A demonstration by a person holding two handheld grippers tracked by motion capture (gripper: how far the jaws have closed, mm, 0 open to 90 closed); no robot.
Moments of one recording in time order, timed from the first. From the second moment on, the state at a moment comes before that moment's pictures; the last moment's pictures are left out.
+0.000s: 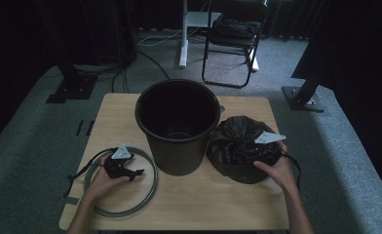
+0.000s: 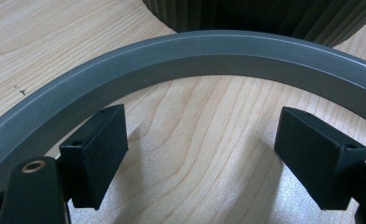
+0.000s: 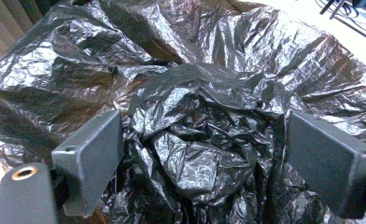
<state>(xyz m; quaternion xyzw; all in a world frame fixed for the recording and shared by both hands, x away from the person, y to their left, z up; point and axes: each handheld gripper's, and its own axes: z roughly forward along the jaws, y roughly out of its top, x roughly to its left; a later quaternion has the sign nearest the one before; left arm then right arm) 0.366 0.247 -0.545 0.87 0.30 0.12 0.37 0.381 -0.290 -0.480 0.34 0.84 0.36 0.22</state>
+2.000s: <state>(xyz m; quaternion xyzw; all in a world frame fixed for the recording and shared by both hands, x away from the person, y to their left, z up) 0.367 0.249 -0.545 0.87 0.30 0.11 0.37 0.409 -0.280 -0.507 0.35 0.89 0.25 0.14</state>
